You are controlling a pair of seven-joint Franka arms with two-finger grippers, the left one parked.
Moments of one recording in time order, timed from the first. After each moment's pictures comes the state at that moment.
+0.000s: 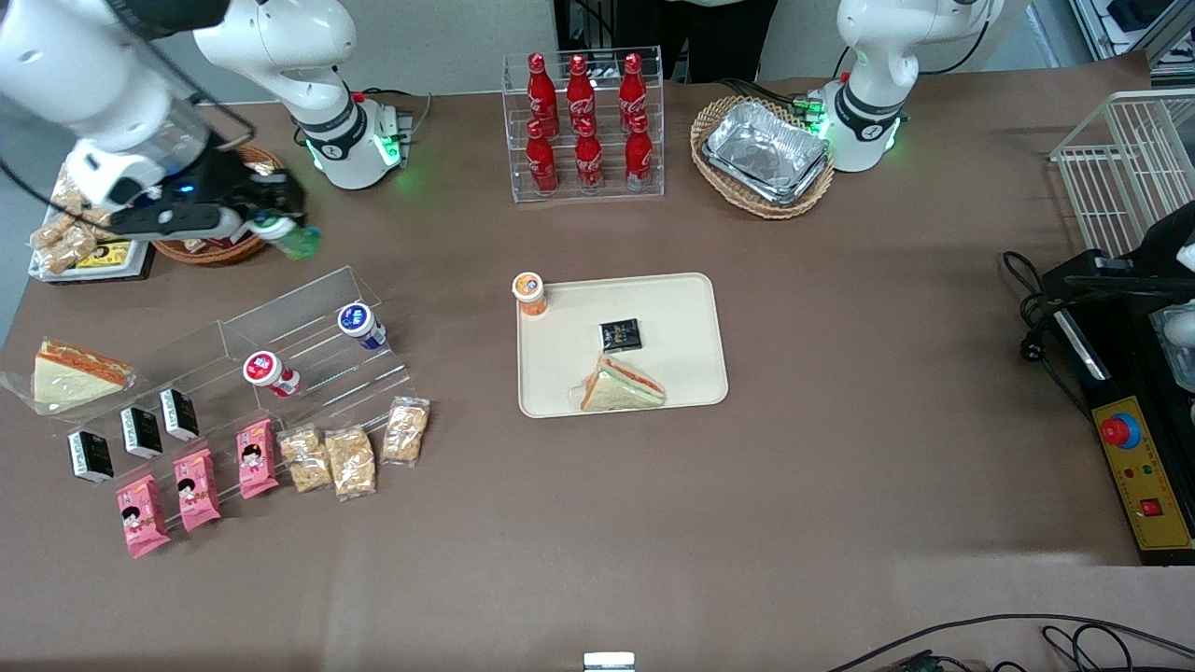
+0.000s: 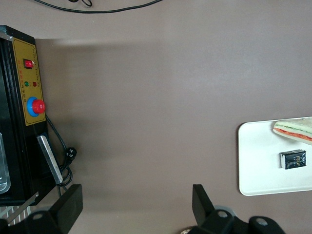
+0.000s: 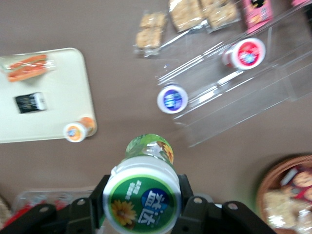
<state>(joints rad) 0.01 -0.33 0.19 -2.01 0.18 1.60 0.24</state>
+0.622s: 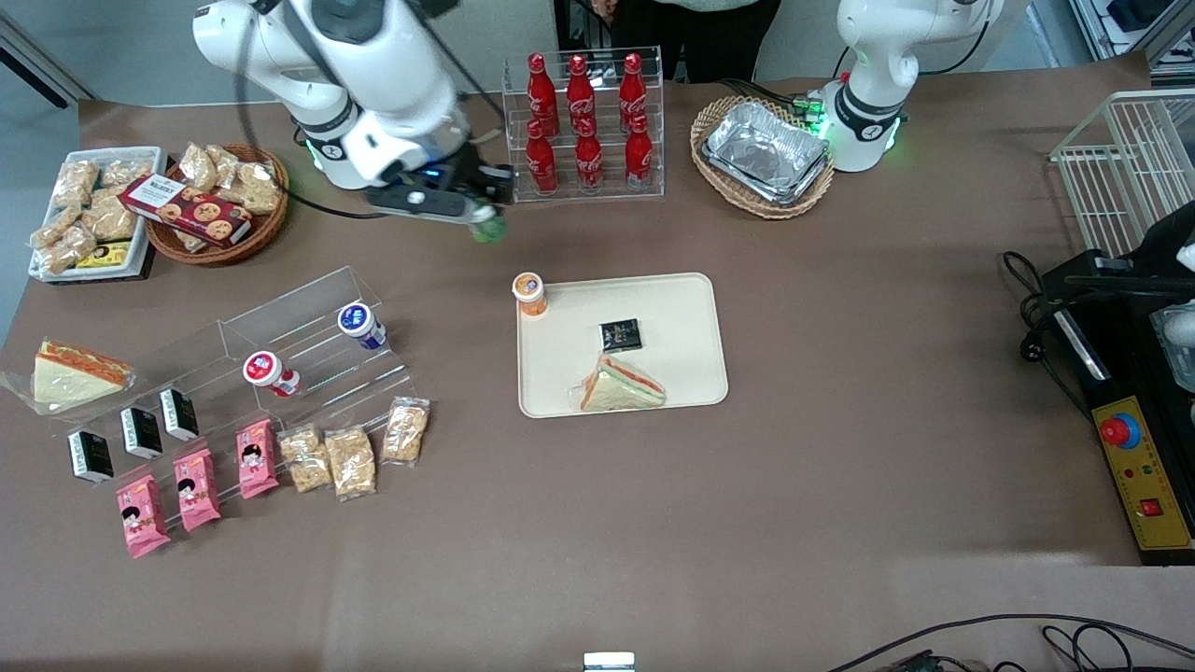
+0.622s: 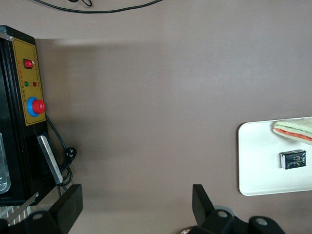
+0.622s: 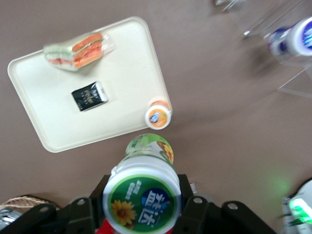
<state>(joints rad) 0.02 -0.11 0.68 -1.94 0.22 1.83 0.89</state>
